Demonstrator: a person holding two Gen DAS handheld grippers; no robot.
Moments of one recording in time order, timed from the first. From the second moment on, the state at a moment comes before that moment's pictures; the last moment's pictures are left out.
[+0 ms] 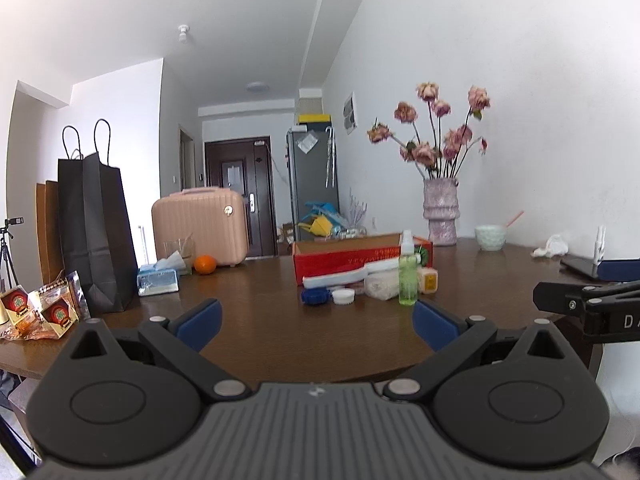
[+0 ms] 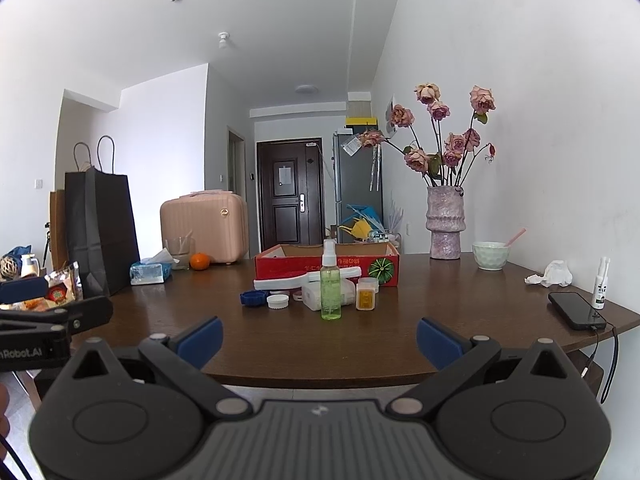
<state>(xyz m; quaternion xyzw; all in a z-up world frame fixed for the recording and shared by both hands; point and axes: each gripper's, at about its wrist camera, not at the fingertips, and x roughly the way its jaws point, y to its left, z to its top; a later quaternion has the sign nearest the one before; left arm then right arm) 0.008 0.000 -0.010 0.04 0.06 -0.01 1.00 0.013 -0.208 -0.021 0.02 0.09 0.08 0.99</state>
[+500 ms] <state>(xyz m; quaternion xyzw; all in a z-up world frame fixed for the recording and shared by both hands) 0.097 -0.002 -0.033 0.04 0.12 -0.01 0.99 0.094 -0.220 -0.042 0.04 0.14 0.05 0.99</state>
